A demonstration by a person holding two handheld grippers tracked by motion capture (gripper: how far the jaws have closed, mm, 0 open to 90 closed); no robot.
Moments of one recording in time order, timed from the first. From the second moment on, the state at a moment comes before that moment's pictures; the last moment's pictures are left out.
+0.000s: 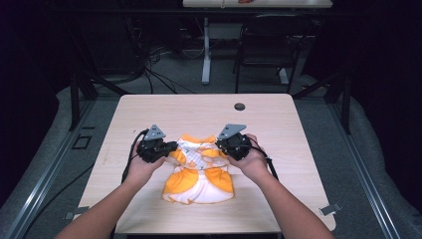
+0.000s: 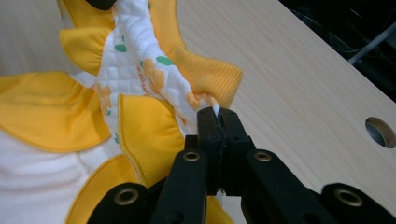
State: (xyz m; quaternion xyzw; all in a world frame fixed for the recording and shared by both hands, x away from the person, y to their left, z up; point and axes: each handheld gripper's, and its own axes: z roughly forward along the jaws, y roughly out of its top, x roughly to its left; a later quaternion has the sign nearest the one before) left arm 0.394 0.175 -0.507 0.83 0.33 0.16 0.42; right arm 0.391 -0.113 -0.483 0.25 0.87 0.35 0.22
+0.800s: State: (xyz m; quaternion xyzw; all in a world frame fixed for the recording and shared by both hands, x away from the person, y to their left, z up) left arm 0.340 0.183 -0.540 0.84 0.32 0.10 0.43; right arm 0.338 -0.126 -0.522 0.24 0.88 0.37 0.17
